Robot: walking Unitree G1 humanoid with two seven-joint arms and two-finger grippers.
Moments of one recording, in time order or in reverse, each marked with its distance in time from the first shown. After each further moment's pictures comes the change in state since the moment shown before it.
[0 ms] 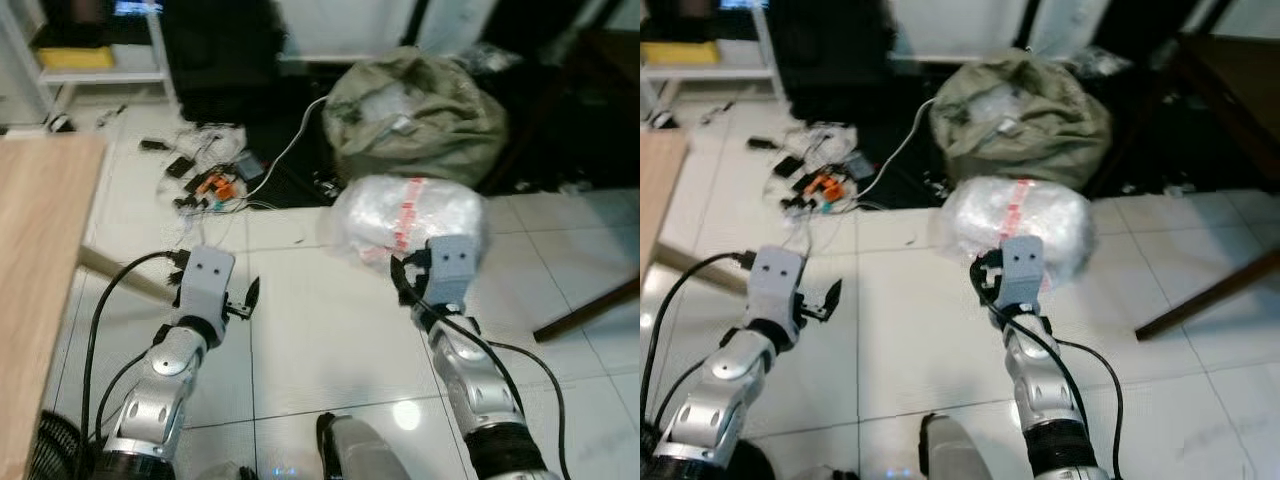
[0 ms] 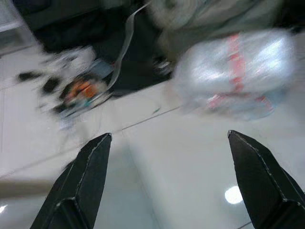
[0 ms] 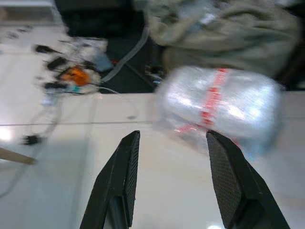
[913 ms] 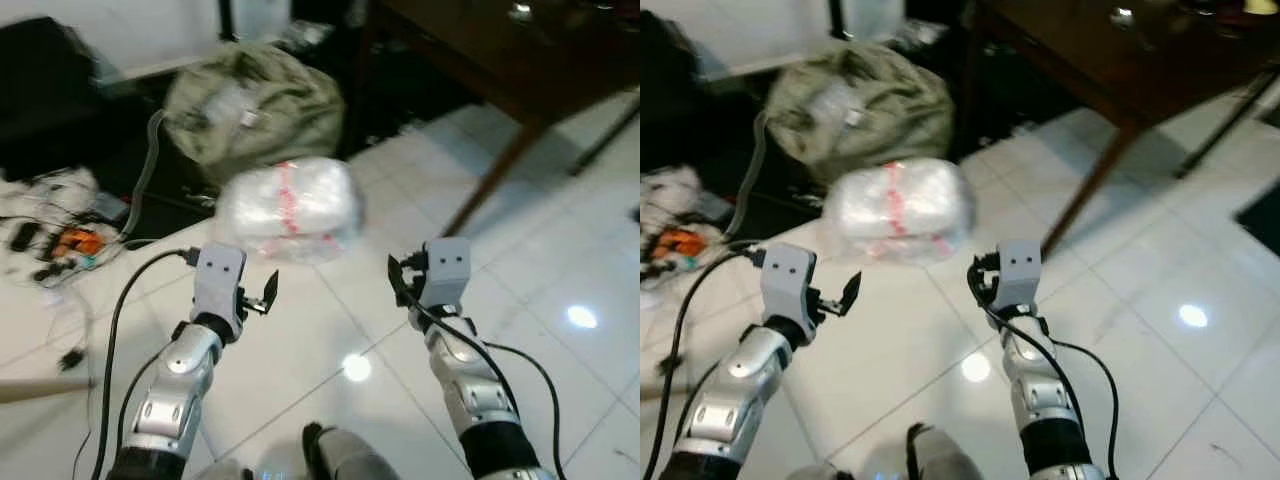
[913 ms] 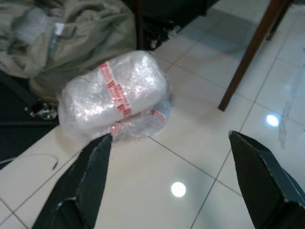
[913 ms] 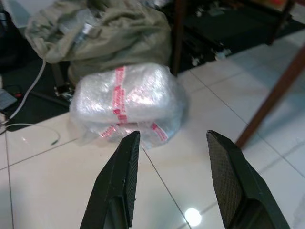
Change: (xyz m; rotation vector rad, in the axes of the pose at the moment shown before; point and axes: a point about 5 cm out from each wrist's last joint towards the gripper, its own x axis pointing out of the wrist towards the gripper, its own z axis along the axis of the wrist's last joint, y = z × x) left arm 0.002 -0.010 0.003 -0.067 -0.048 -0.066; right arm 0.003 0.013 0.009 0.022 -0.071 0.038
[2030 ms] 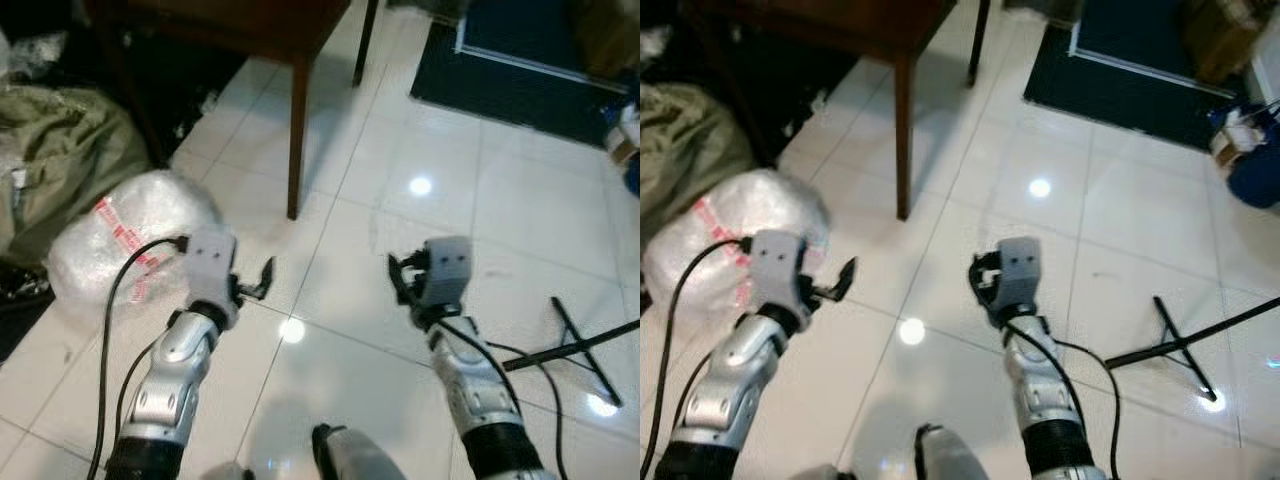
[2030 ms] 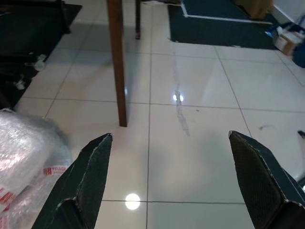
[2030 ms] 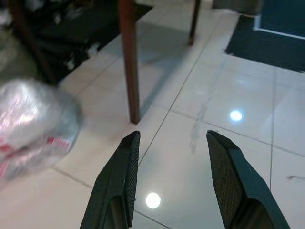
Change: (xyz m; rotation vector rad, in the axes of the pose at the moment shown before) left arm 0.006 0.012 0.024 -0.018 -0.077 0.016; right arm 0.001 0.004 0.011 0.019 -0.048 0.009
